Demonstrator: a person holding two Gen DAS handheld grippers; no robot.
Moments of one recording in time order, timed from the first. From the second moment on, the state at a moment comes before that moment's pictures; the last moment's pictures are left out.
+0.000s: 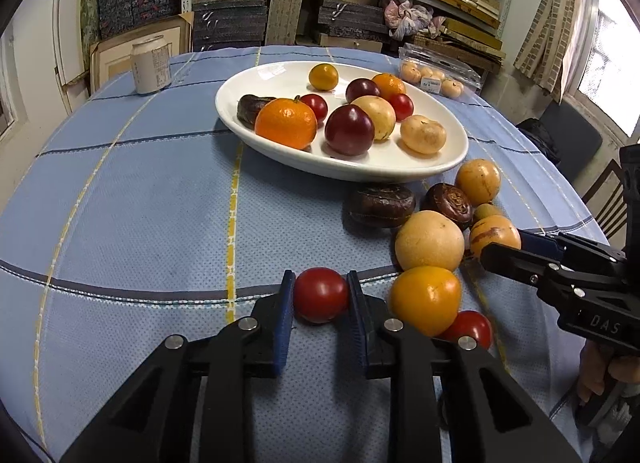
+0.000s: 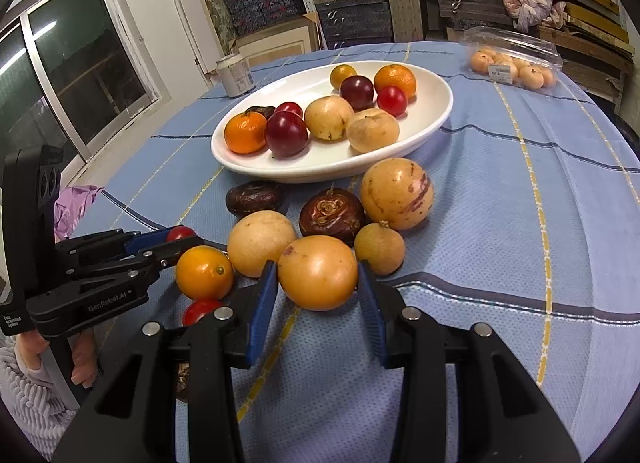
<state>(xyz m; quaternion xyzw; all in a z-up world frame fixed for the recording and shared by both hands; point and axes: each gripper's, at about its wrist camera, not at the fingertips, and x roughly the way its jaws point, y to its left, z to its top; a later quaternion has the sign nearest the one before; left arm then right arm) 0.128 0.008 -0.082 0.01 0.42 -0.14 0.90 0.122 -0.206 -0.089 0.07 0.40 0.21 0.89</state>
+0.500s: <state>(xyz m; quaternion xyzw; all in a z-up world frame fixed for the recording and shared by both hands) 0.192 -0.007 0.014 0.01 0.31 -0.09 0.95 0.167 -0.227 0.012 0.09 0.27 0.17 0.94</state>
